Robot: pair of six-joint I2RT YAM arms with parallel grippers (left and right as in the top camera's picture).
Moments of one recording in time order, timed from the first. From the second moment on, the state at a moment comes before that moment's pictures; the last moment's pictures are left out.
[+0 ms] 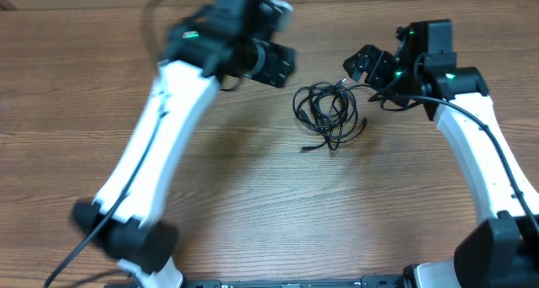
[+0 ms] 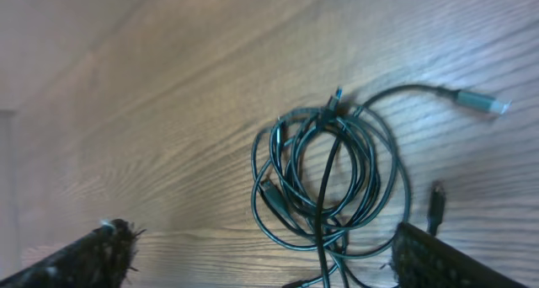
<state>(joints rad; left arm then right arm) -0.41 1.80 2.06 -1.16 0.20 -0.13 0.11 1.64 1.39 -0.70 -0.32 0.58</state>
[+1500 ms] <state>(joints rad) -0.41 1.70 2.05 -1.37 -0.15 -0.34 0.35 2.00 1.39 -0.75 0.01 1.09</state>
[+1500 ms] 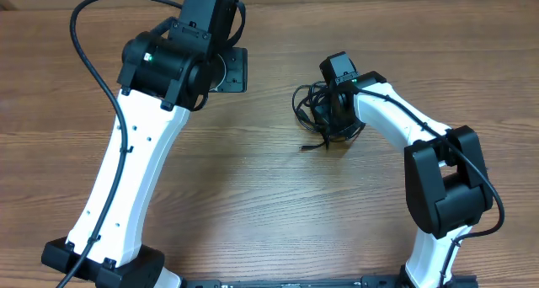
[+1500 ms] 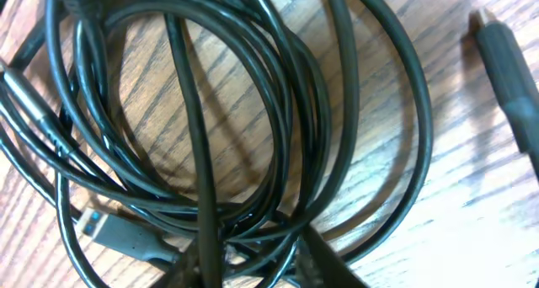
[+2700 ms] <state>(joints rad) -0.41 1.70 2.05 -1.44 -0.12 -0.34 0.32 2.00 1.39 -0.78 0.02 1.49</state>
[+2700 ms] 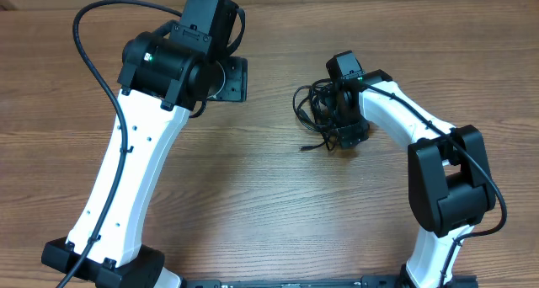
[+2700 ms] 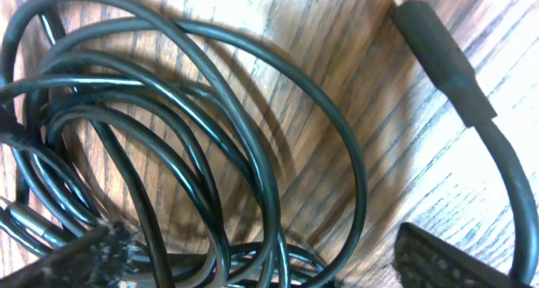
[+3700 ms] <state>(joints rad) -0.41 1.72 2.05 -1.34 -0.08 -0.18 0.33 1.52 1.75 -0.86 -0.07 0.75</state>
